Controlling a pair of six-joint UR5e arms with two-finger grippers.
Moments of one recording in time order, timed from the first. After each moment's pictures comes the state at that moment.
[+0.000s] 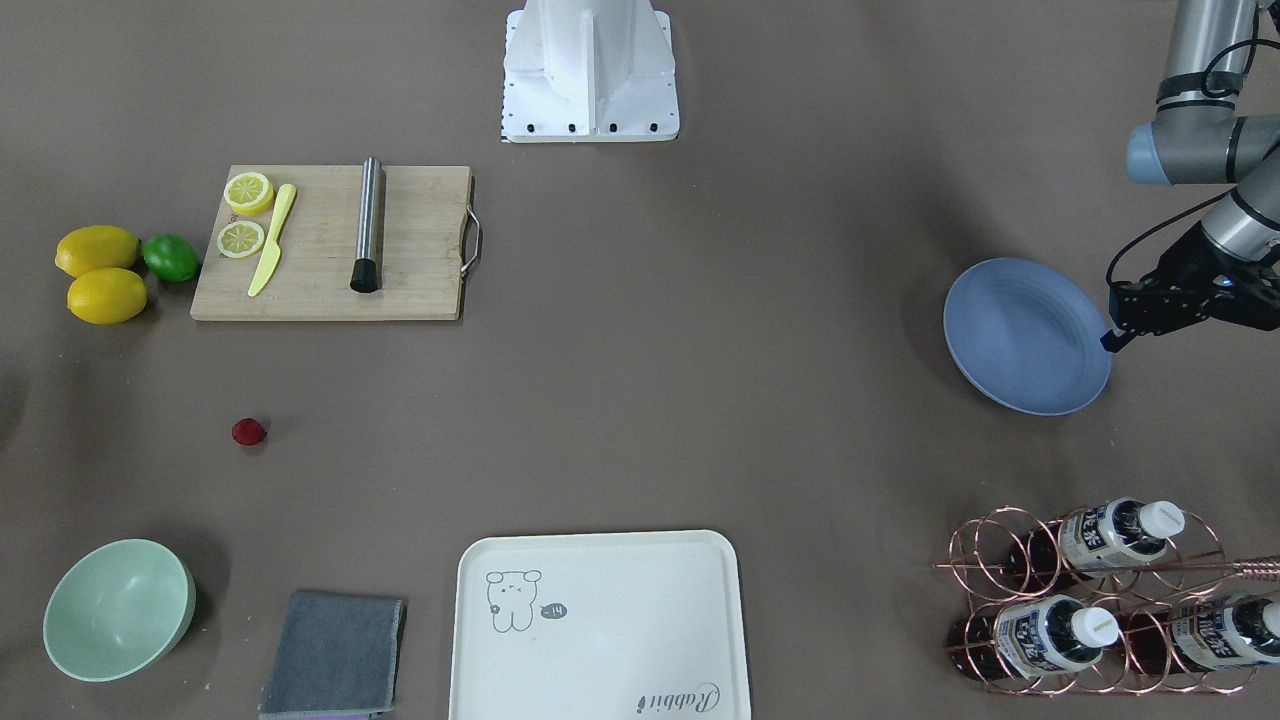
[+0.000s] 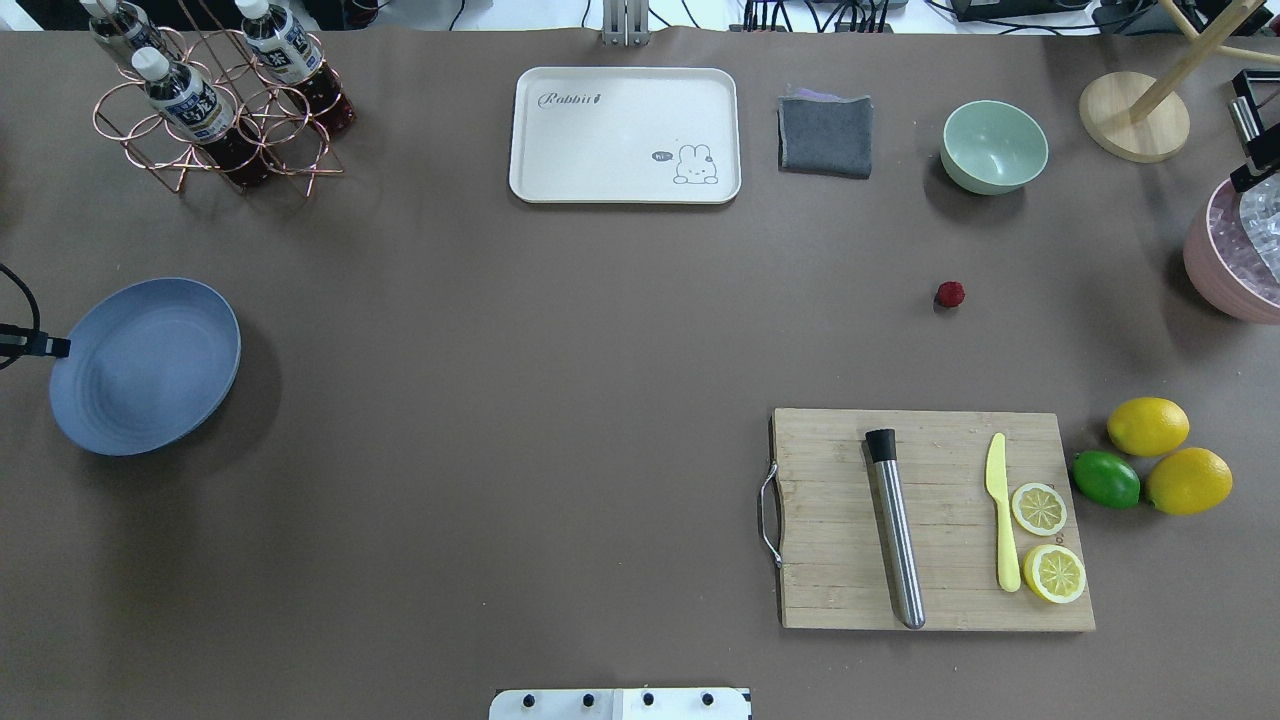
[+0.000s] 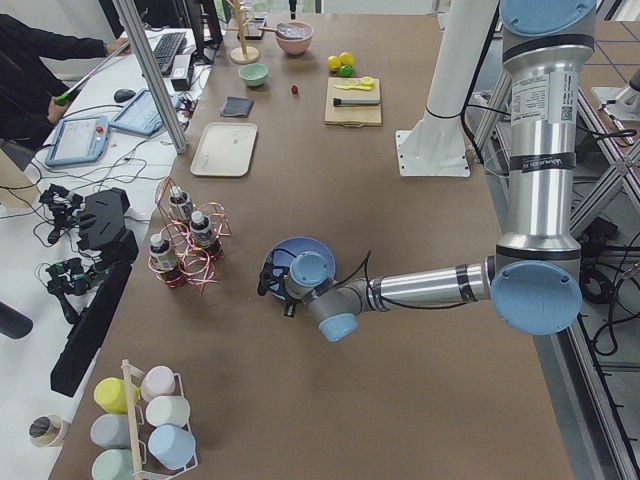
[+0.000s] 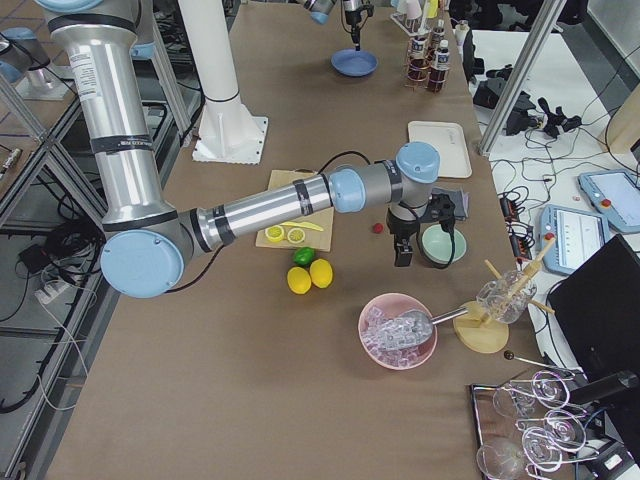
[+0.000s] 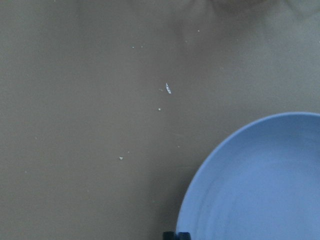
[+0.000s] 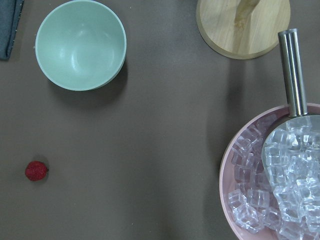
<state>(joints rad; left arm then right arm) -1.07 -1.52 -1.33 -2.75 -2.22 -0.79 1.40 -1.38 1.72 -1.66 2.35 0.23</state>
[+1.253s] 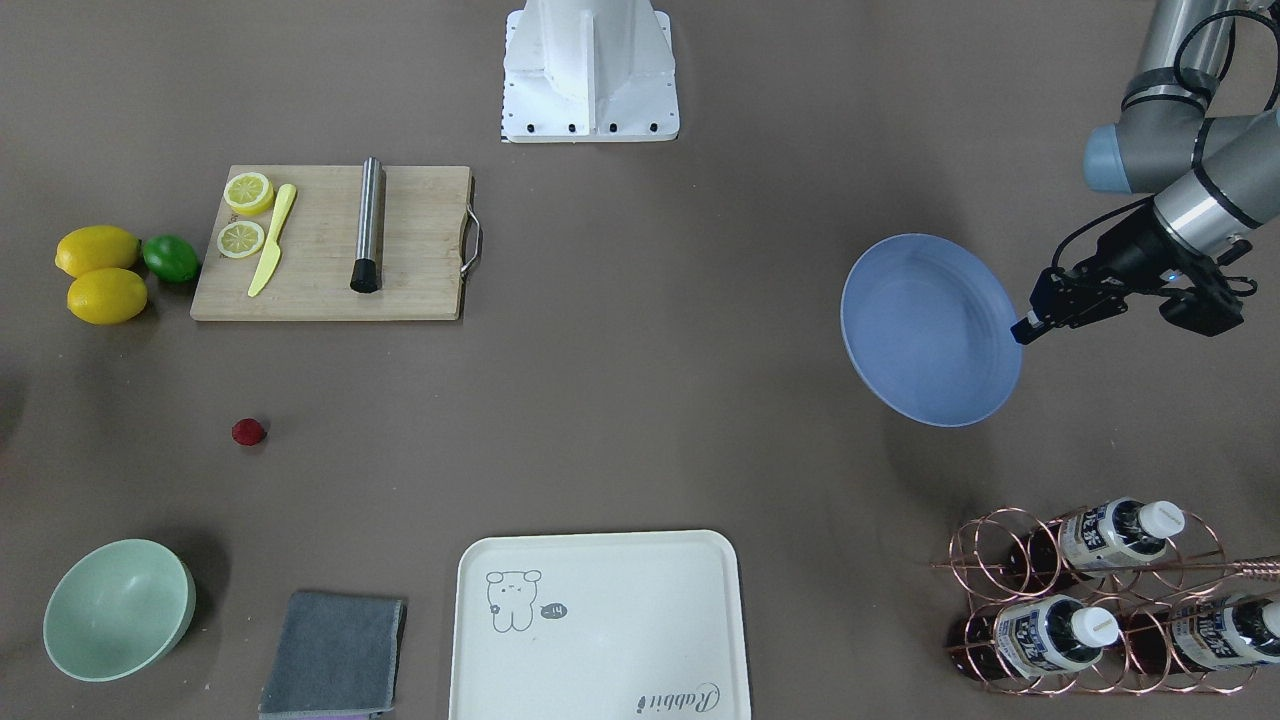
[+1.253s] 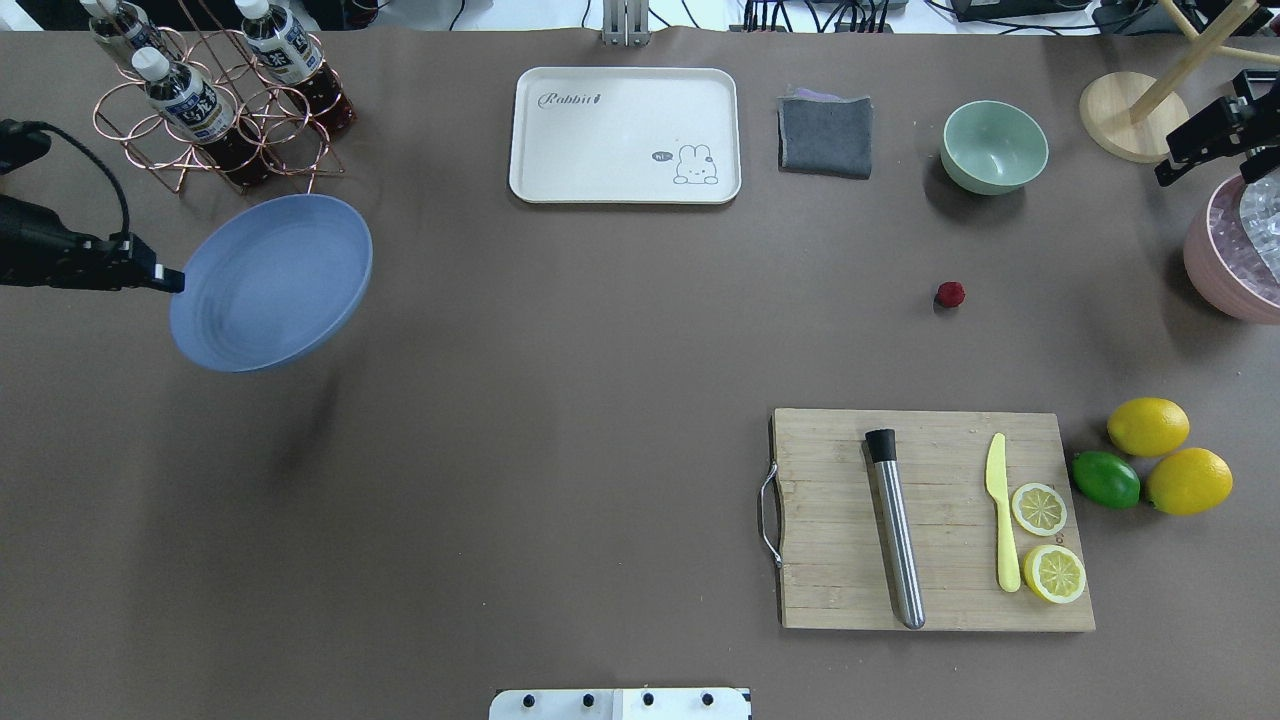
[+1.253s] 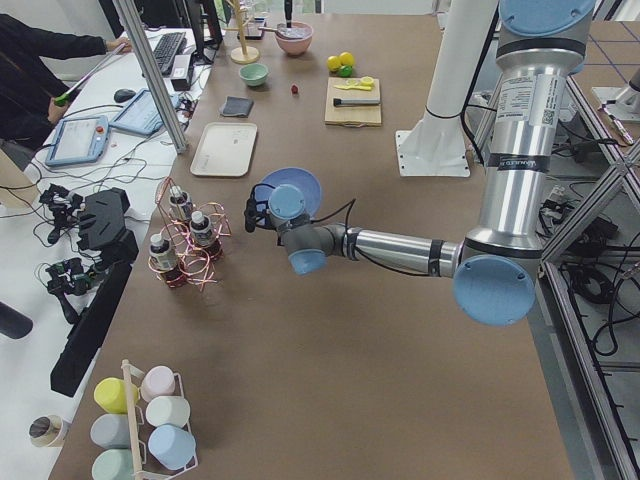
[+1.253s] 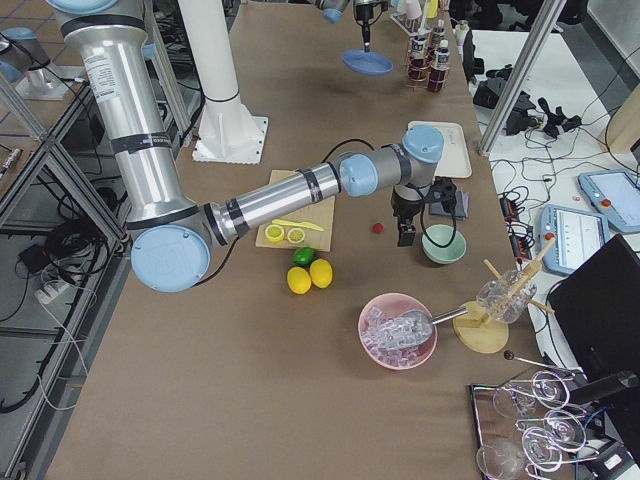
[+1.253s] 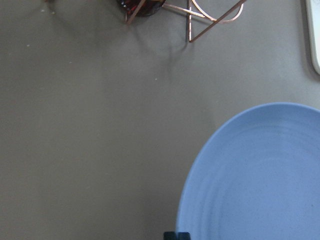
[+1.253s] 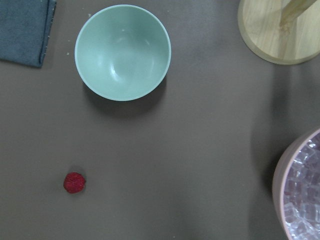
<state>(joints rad) -1.06 -1.69 -1.58 -2.53 -2.36 -1.15 1.30 -1.31 1.72 -1.65 2.35 0.35</state>
